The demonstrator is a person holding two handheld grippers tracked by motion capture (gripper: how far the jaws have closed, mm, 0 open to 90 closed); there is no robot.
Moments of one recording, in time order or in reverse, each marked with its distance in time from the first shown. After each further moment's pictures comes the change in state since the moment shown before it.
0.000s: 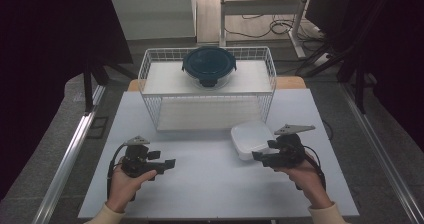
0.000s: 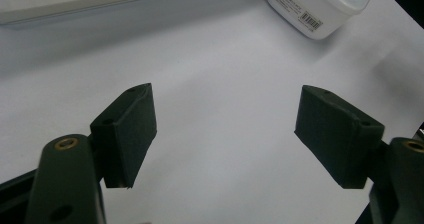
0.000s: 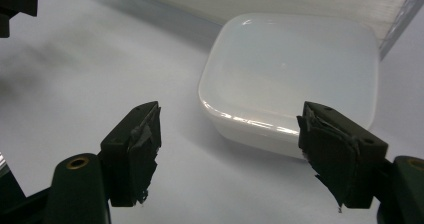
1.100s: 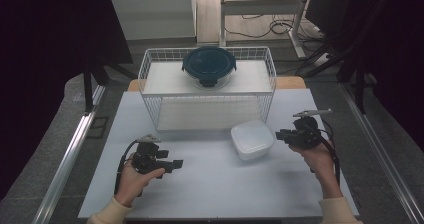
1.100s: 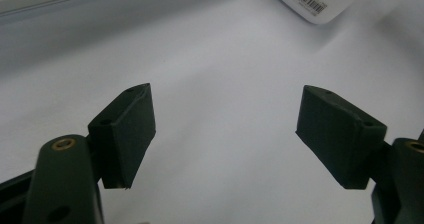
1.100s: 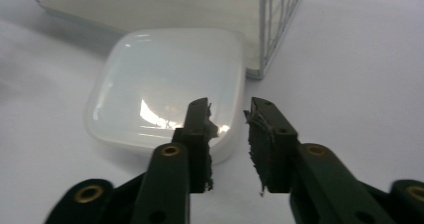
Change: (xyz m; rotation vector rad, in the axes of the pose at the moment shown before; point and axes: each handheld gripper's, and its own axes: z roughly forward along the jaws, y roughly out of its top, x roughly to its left) left arm -0.001 0.009 0.026 0.066 -0.024 0.044; right arm -0.072 0.015 0.001 0.029 -0.139 0.098
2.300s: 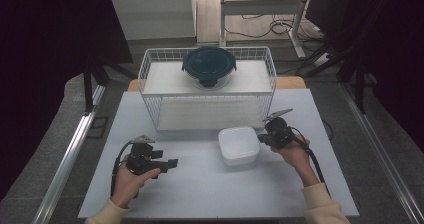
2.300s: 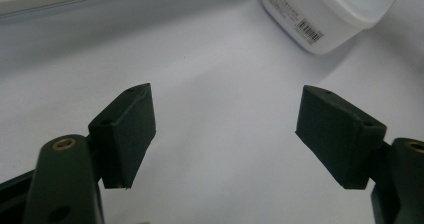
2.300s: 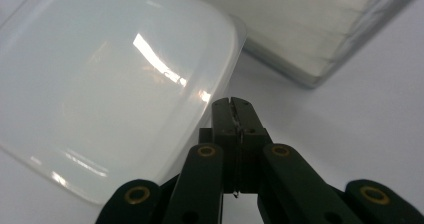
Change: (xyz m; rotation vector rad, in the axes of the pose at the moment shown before) left arm 0.006 -0.006 -0.009 -0.024 0.034 -0.031; right arm 0.037 0.007 0.060 0.159 0.014 -0.224
